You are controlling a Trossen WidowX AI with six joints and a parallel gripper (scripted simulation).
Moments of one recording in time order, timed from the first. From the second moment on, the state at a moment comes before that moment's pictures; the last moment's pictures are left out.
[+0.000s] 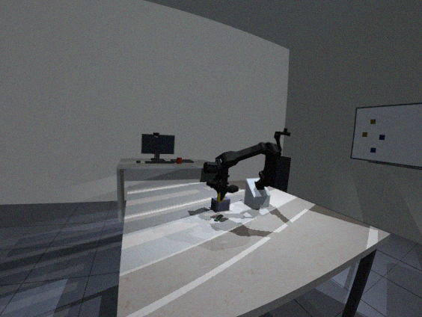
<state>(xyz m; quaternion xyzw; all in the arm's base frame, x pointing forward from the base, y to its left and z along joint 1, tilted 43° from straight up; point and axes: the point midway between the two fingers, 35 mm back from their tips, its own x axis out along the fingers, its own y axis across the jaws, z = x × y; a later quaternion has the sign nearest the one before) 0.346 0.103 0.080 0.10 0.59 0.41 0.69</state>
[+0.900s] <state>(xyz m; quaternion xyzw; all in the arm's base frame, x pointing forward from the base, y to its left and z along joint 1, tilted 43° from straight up) 0.333 0.080 0.062 0.22 0.65 0.30 0.66</state>
